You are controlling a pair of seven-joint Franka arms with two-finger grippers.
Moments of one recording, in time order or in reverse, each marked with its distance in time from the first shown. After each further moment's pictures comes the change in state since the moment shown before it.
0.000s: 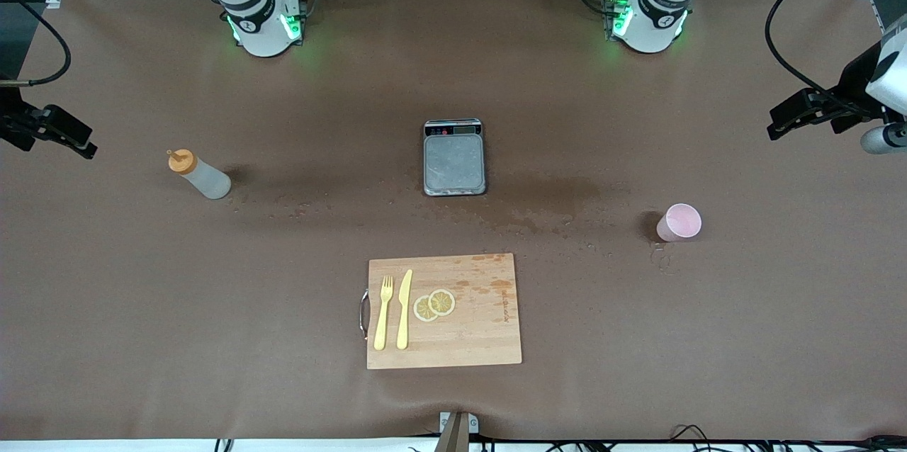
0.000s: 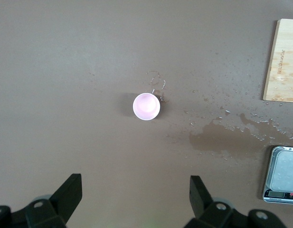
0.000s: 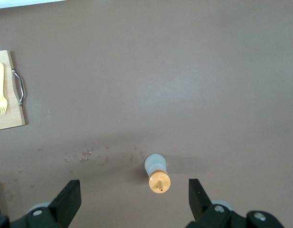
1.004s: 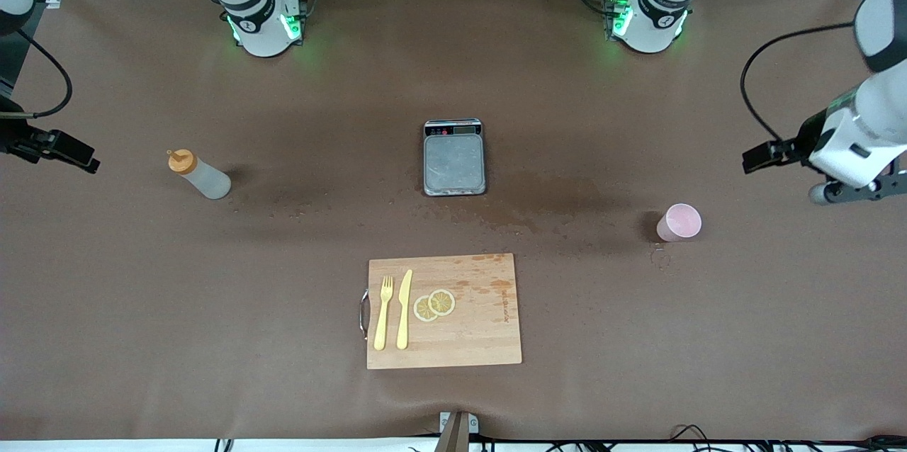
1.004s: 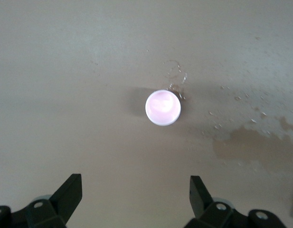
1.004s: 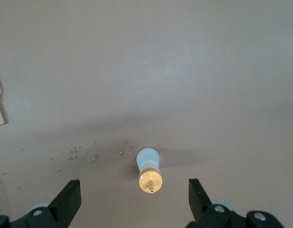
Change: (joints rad) left arm 0.033 0.071 0.004 -0.241 0.039 0.233 0.000; right arm -0.039 0.074 -0.009 -0.004 -0.003 -0.017 0.000
